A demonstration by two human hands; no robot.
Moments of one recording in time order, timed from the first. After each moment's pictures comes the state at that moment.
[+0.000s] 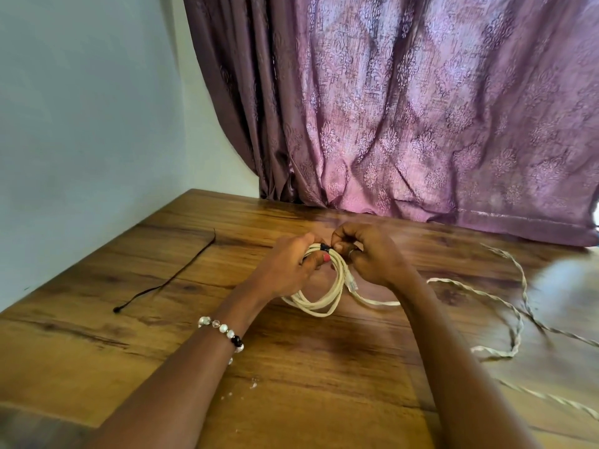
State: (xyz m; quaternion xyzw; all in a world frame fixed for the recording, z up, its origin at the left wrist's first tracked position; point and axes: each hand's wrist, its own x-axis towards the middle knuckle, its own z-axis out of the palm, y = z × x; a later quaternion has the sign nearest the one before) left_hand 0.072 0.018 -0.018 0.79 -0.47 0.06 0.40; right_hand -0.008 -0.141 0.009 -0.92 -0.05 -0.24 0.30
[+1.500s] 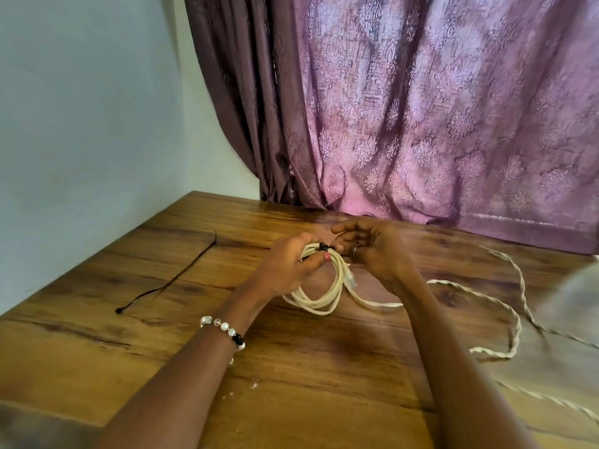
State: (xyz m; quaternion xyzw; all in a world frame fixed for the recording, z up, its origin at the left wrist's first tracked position) left_hand 0.075 0.016 -0.019 0.76 -0.45 0.02 0.46; right_hand -0.012 -0.143 0.006 -0.80 0.03 -0.23 0.55
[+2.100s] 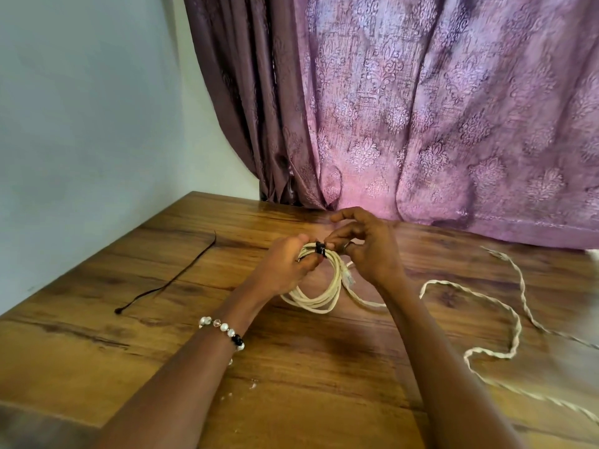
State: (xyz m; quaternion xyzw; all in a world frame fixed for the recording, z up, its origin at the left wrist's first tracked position) left_hand 0.078 0.015 -0.020 0.79 -0.43 0.03 0.44; right_hand -0.004 -0.130 0.007 -0.84 0.01 -0.34 0.42
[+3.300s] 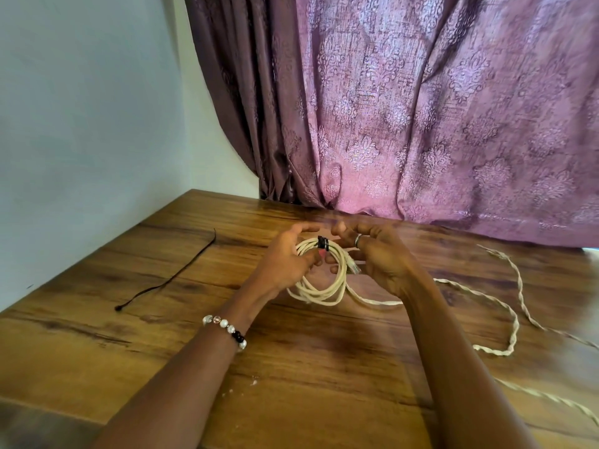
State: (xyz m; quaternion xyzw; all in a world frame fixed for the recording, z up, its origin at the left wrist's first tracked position) left_hand 0.075 0.009 -0.022 0.70 -0.34 -0.10 0.62; right_hand -0.016 -0.135 0.011 -0.72 0.10 -0.15 0.67
